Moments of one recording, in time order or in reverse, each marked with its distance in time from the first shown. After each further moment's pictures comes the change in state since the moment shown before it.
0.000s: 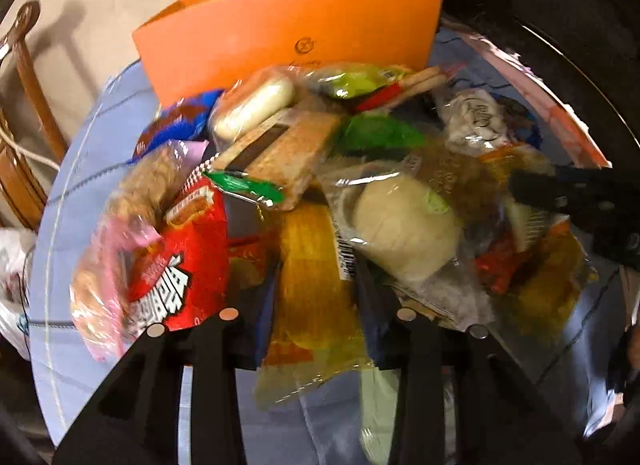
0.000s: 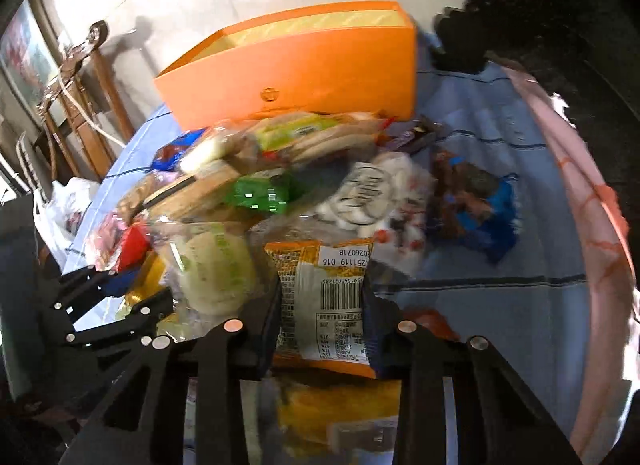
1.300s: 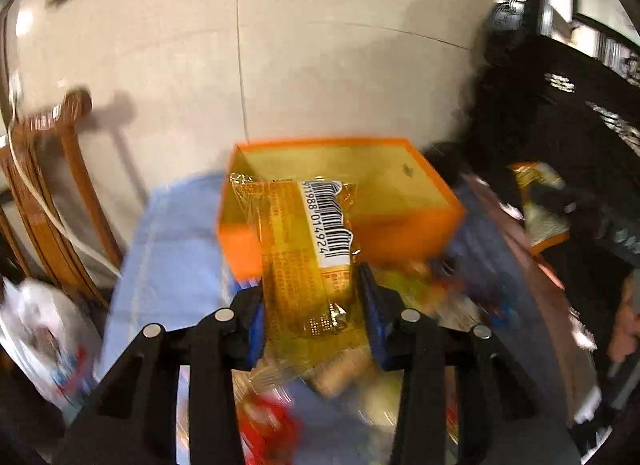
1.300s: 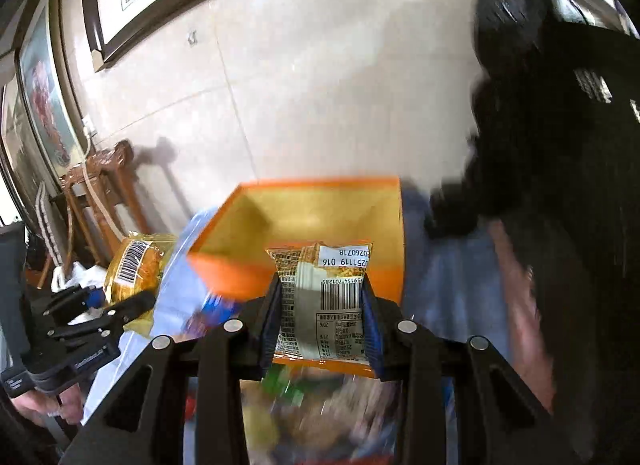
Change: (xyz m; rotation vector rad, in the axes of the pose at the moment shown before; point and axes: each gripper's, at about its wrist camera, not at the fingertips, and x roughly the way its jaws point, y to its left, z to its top) left arm -0.103 0.051 0.139 -0.081 -0.294 0.055; right arm -0.106 0.010 0.160 -0.055 -0.335 0.017
